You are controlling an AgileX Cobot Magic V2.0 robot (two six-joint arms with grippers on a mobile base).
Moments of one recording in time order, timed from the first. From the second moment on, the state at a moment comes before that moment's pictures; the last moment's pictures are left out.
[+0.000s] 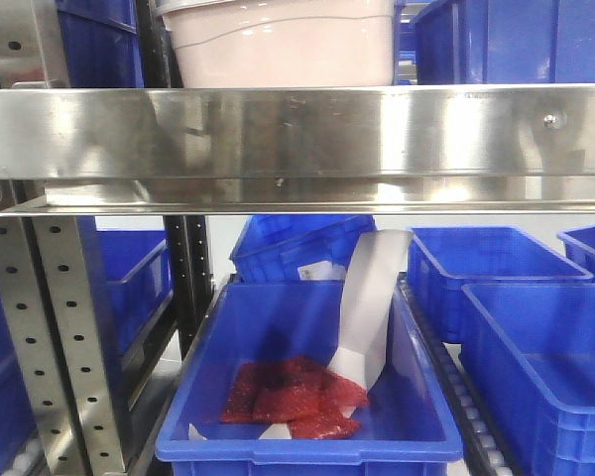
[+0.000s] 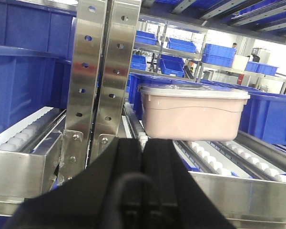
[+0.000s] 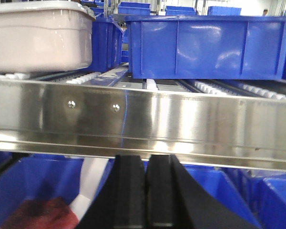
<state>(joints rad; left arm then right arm) 0.04 0.08 -0.42 -0.61 0.33 0.41 0.00 -0.01 0.03 0.04 0.01 -0.07</state>
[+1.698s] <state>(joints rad) -0.06 0.08 0.03 -0.10 -0.20 0.07 0.00 -0.01 0.03 0.02 0.01 -0.07</state>
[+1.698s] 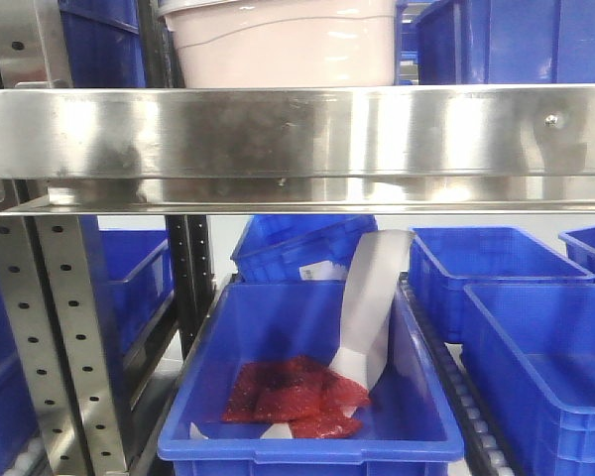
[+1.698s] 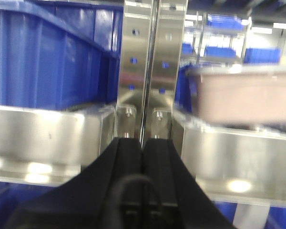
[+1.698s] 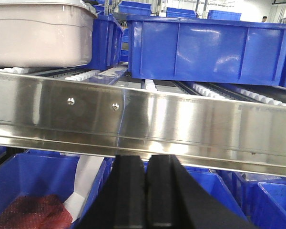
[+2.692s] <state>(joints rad) -0.13 -0.01 0.03 -0.08 0.01 0.07 0.00 -0.01 0.03 0.02 0.01 -0.07</state>
